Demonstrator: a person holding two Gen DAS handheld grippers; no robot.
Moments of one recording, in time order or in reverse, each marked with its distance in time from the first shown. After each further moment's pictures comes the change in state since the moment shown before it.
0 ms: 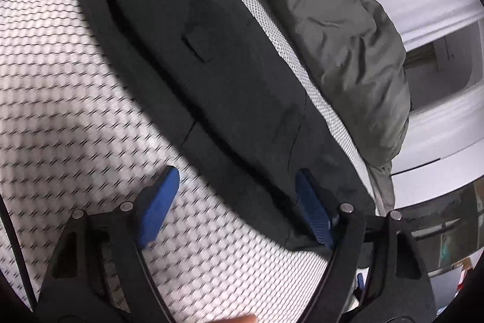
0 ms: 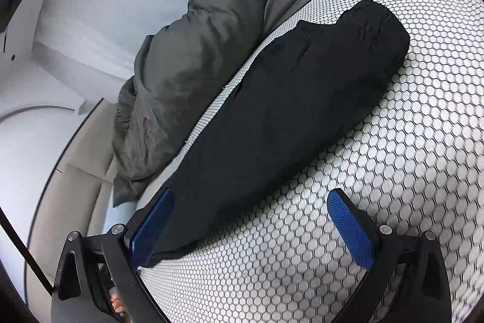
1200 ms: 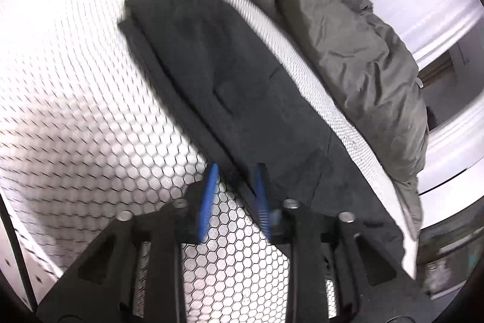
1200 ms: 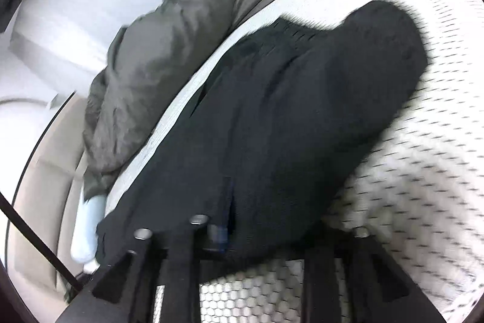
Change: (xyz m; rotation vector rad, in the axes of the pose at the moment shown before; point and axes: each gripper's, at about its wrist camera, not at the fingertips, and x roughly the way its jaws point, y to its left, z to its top) left arm -0.098 0.034 -0.041 0.060 -0.215 0.176; right arm -0.037 -0.011 -0.031 -0.010 -0.044 -0.237
